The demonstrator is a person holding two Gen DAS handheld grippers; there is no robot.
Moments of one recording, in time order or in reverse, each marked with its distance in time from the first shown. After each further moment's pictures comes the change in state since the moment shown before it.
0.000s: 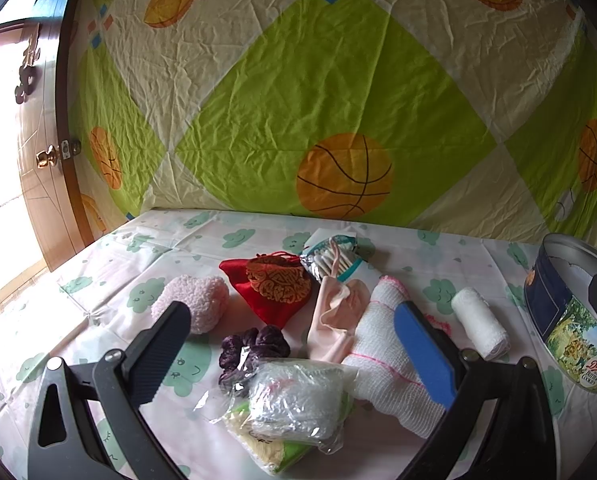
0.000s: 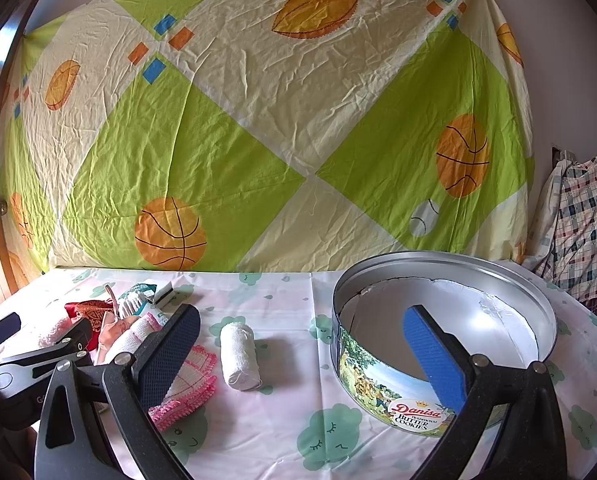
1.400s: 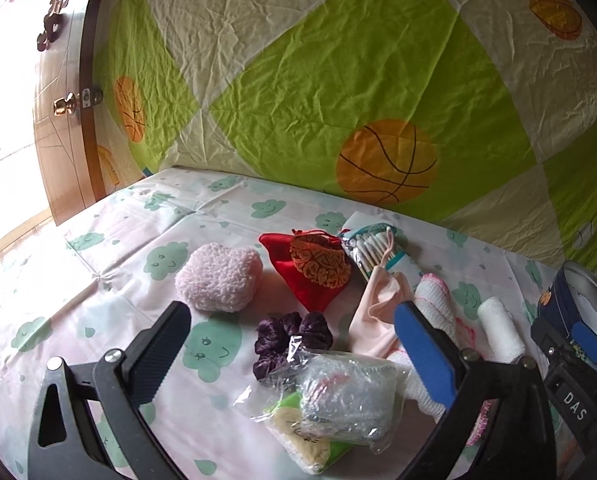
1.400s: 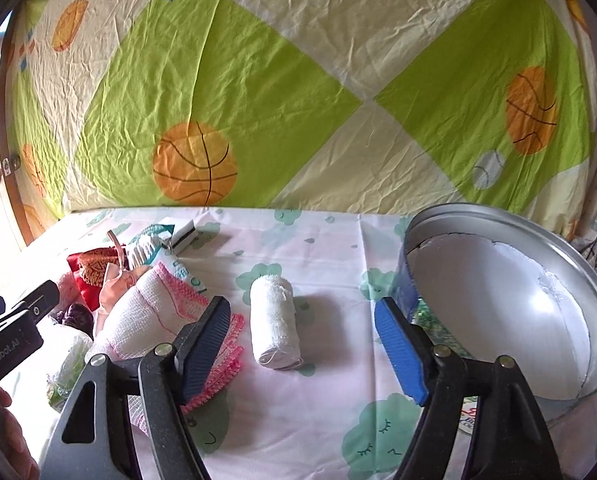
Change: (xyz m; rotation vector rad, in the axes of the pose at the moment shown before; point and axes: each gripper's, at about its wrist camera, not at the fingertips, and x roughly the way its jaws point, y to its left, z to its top) left arm 0.017 0.036 -0.003 -0.135 0.106 0.013; right arm 0.064 0.026 -0.006 -0.056 0.248 0.124
